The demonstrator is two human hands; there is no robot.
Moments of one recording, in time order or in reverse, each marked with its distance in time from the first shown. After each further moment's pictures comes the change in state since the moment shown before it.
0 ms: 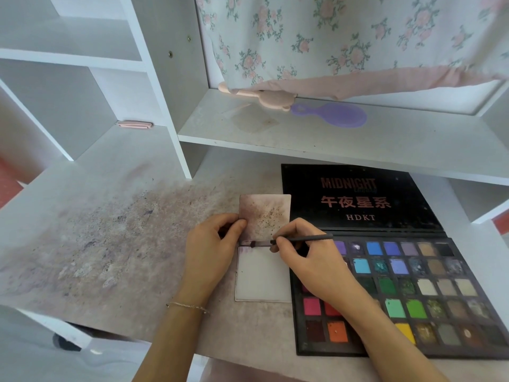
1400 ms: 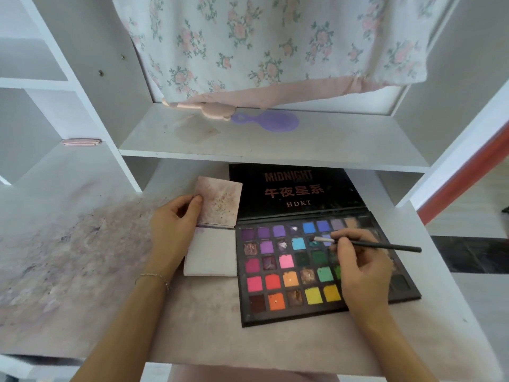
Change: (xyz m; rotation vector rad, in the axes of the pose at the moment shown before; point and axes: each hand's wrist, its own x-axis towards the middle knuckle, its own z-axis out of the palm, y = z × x) left_hand 0.031 0.012 0.026 -0.203 0.046 0.007; right_hand -0.067 0.025 -0.076 0.046 0.674 -0.083
